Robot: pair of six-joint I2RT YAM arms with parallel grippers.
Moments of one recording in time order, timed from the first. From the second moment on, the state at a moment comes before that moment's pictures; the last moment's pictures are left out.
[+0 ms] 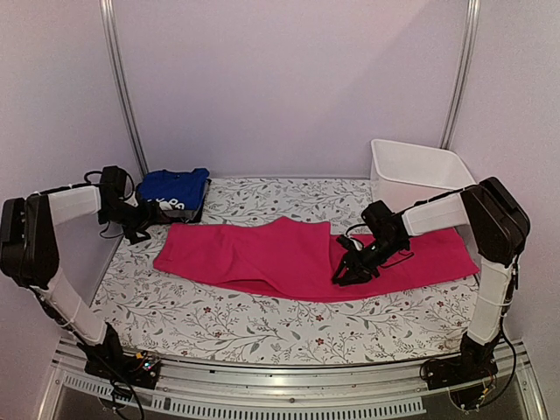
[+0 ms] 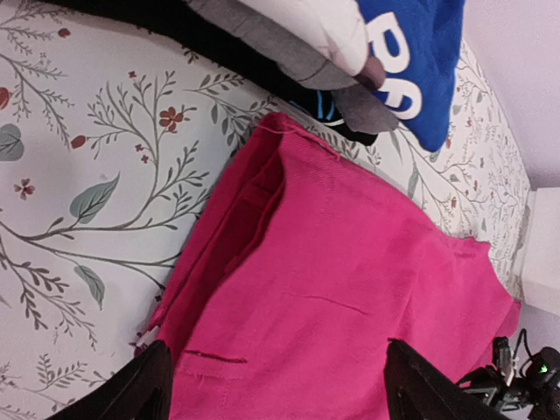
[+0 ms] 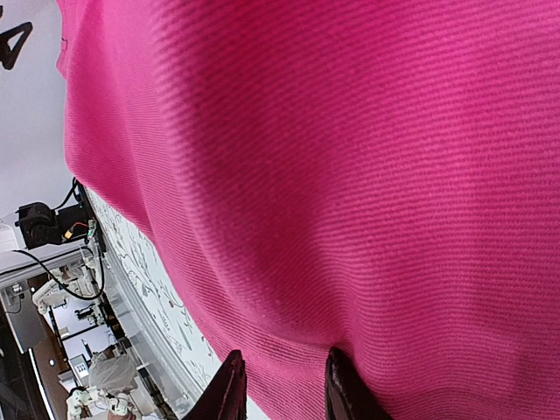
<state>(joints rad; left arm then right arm) 0.07 1.60 1.07 -0.52 0.37 -0.52 0.48 1.95 1.09 -0.46 -0.73 0.32</state>
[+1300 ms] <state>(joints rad) 0.10 1.86 1.20 -0.50 0.46 -0.34 0.48 1.93 1.04 -0.41 -0.74 0.29</state>
